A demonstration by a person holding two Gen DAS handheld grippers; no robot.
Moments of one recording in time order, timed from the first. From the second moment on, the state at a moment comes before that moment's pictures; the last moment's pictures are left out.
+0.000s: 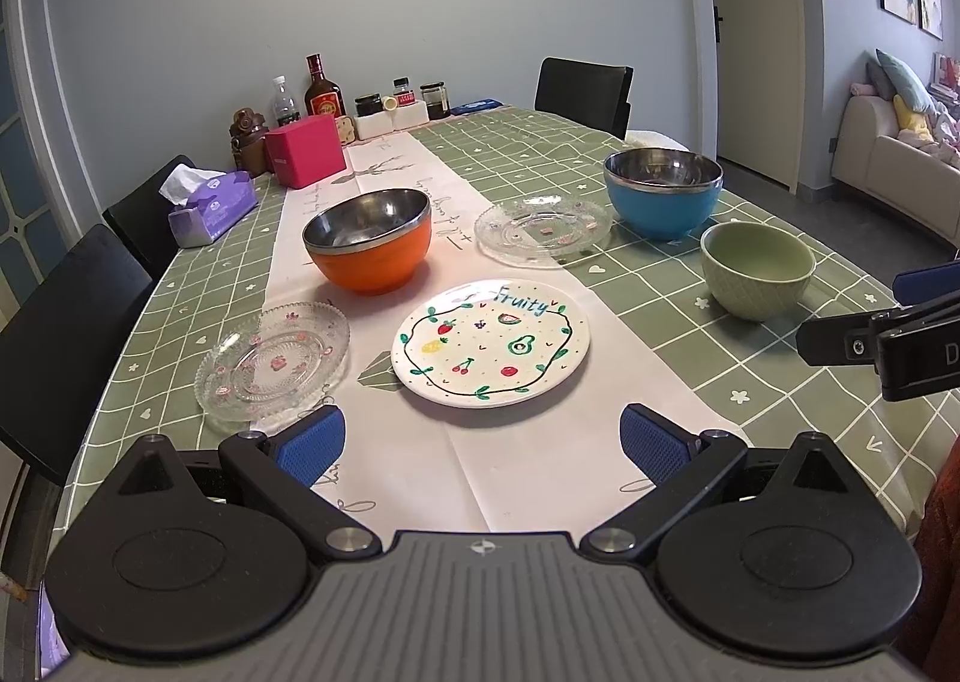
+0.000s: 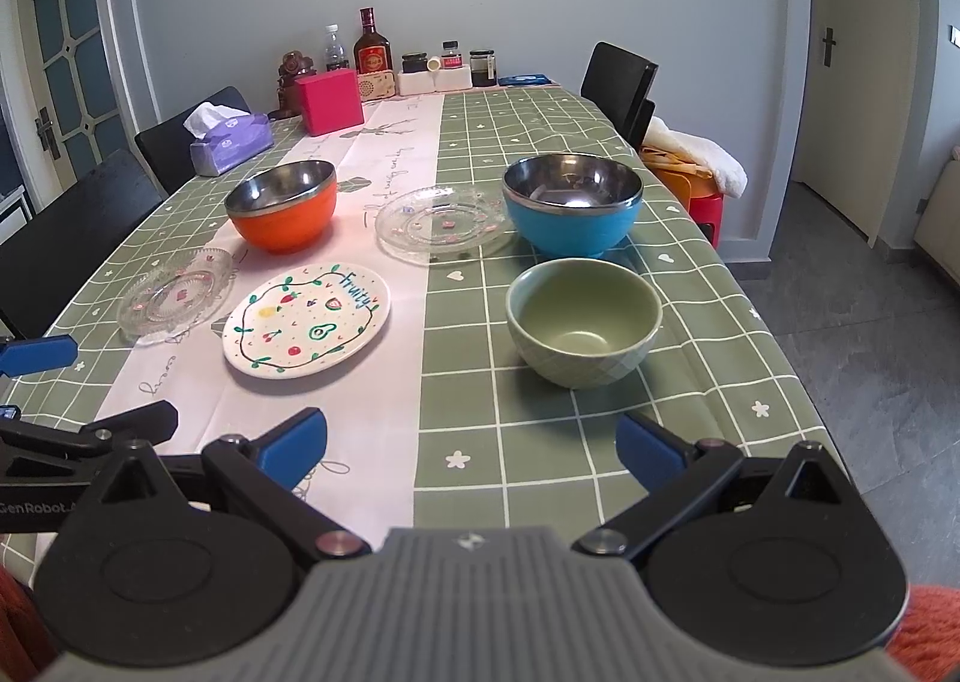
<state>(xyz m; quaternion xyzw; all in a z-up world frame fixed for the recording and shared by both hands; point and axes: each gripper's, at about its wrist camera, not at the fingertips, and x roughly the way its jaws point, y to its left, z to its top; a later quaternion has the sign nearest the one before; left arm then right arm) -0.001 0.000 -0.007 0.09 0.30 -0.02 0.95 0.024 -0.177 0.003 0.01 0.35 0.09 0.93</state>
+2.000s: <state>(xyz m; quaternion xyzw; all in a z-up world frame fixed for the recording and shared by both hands) -0.001 -0.003 -0.003 0.10 0.30 -0.04 0.95 0.024 -0.176 0.000 0.01 0.35 0.09 0.93</state>
